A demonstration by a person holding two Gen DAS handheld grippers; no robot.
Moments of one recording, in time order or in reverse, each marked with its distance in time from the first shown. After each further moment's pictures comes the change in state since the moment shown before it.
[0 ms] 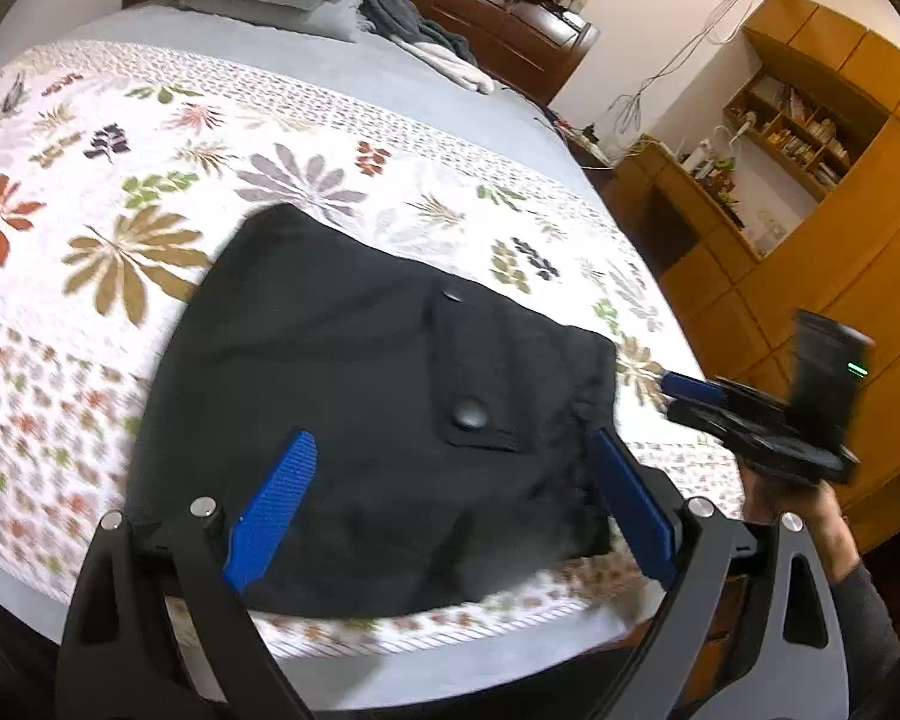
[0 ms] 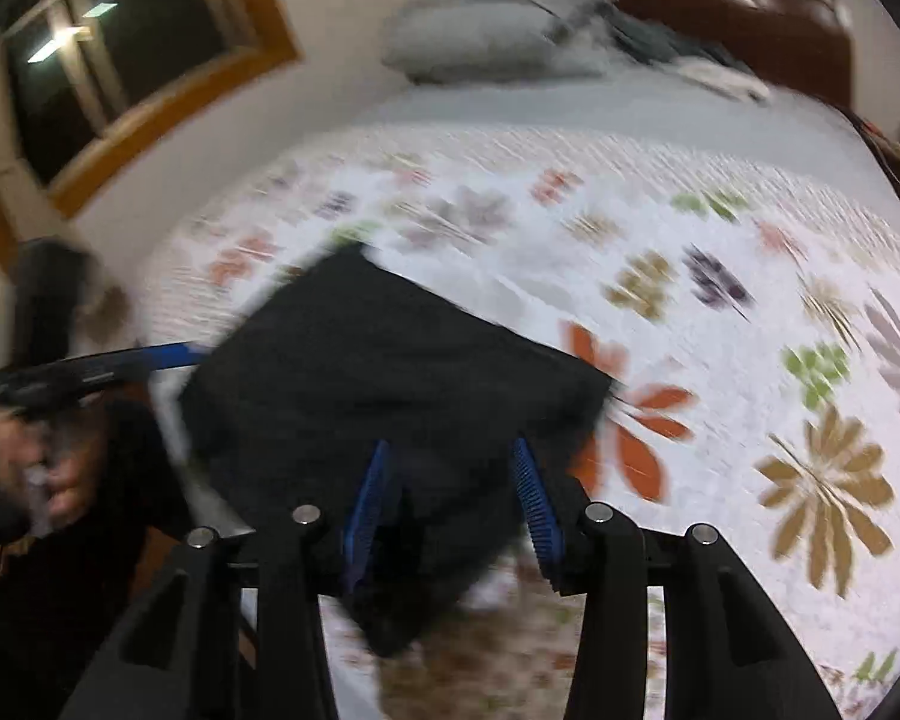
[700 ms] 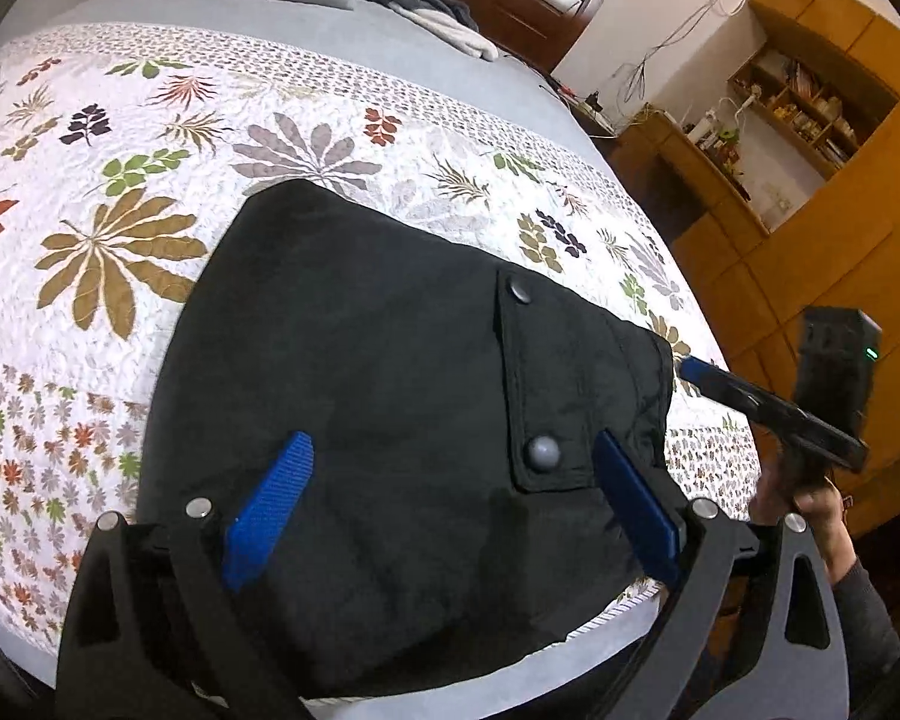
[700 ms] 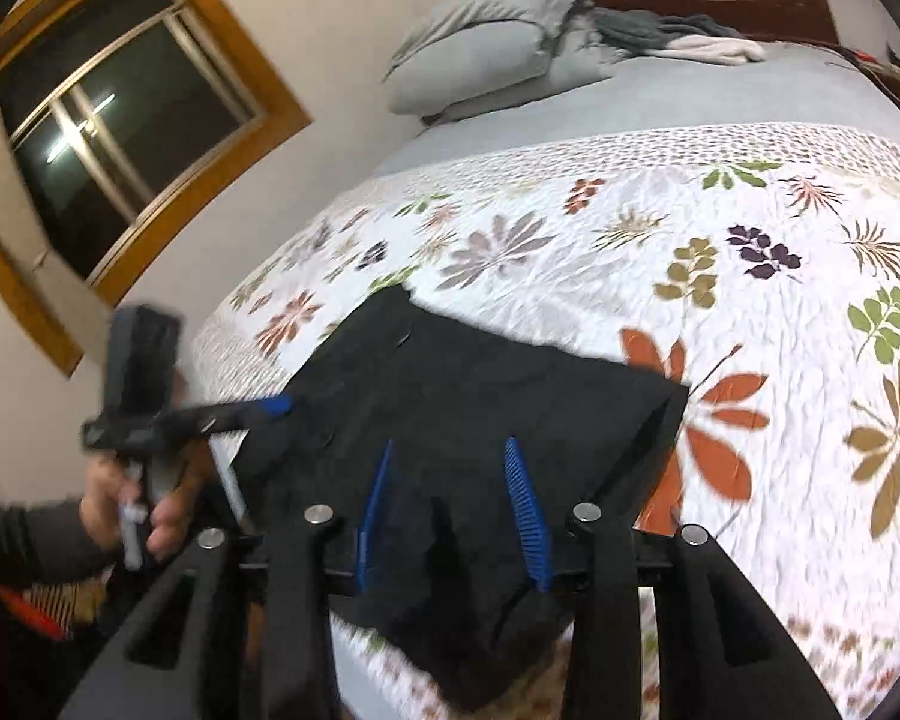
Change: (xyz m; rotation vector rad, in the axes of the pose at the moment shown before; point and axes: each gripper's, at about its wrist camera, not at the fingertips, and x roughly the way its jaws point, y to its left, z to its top) left arm 0.038 0.029 0.014 0.016 0.085 -0.017; right arm 0.028 -0.031 0.002 0.204 -0.081 0.137
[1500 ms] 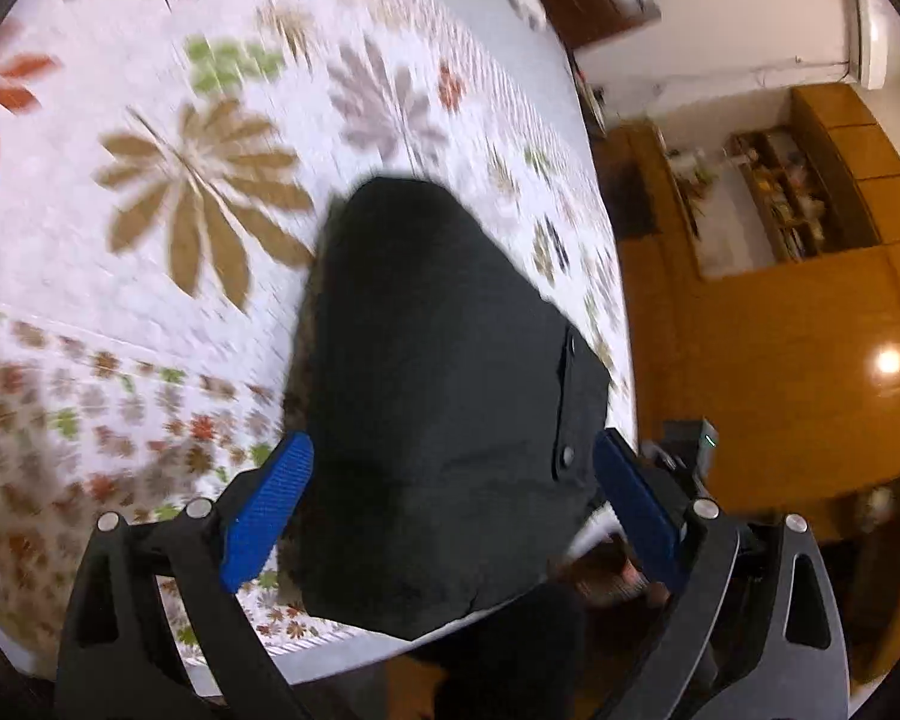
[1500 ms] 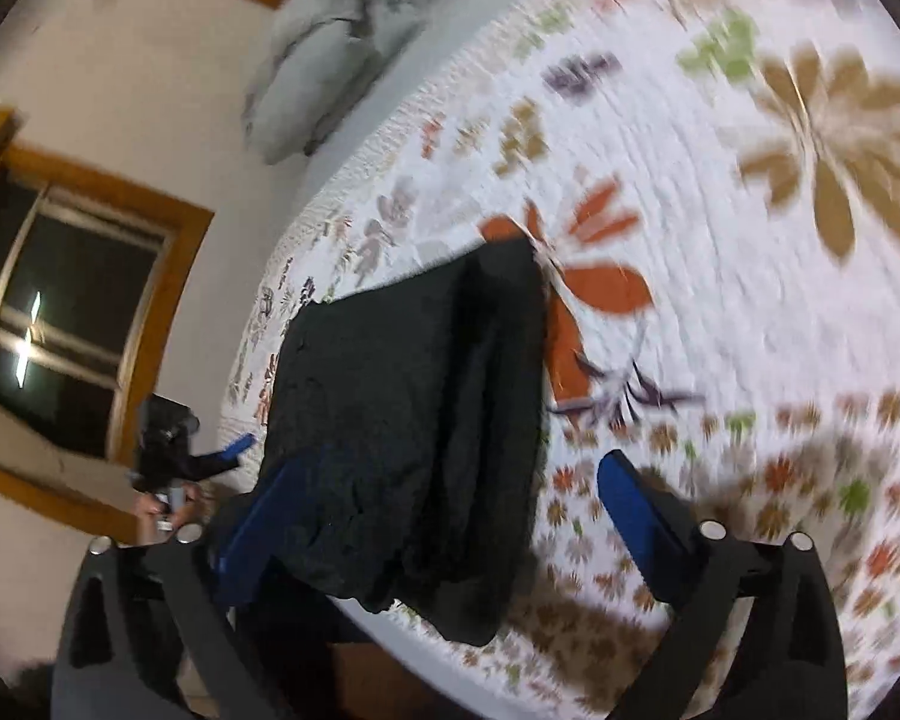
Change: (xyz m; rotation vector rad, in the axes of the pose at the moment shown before) left arm -0.020 0.142 0.054 -0.303 0.268 -0.320; right arm -0.015 -0.086 -0.057 0.560 0.060 0.063
